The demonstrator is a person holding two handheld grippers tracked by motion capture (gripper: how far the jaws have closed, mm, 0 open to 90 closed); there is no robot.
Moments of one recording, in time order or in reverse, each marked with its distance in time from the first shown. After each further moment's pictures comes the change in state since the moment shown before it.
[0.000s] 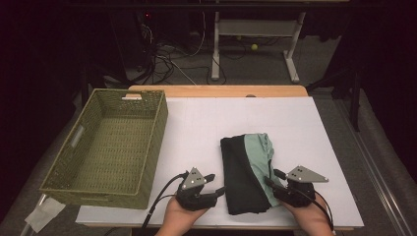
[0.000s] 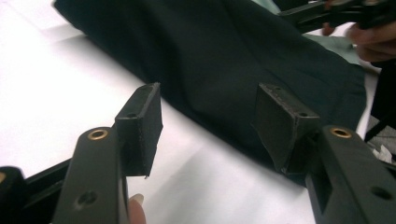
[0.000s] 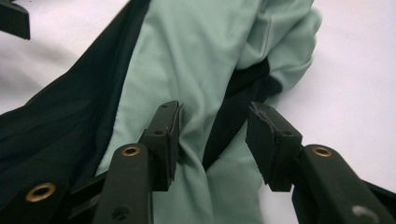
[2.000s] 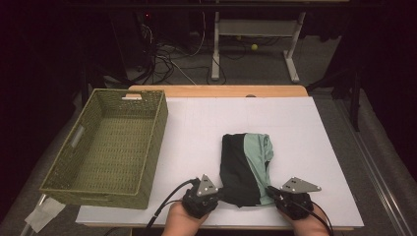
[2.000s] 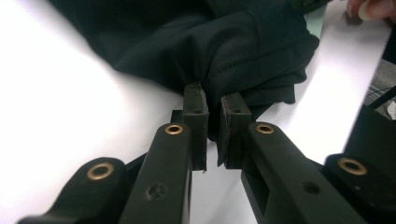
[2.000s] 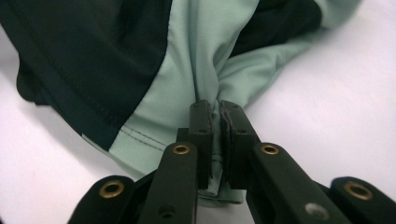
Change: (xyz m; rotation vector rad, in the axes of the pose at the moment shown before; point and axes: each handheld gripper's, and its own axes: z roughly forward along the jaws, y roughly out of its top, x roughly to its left) left arm -0.012 0.004 0.000 0.177 0.049 0.063; right arm 0.021 -0.018 -0.002 0.125 0.021 -0.052
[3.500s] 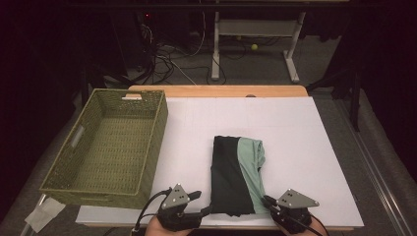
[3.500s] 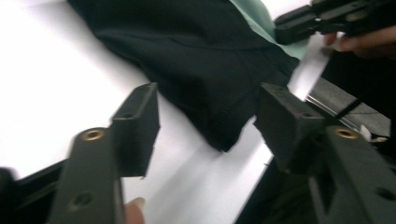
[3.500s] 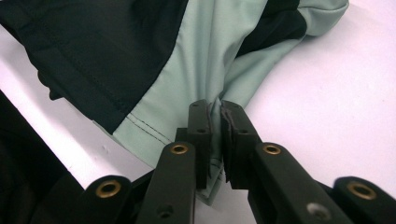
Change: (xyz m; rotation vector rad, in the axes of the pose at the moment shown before) left arm 0.003 -0.041 -0.046 -0.125 -0.054 -0.090; right arm 0.028 -0.011 -0.017 -0.026 0.009 -0.060
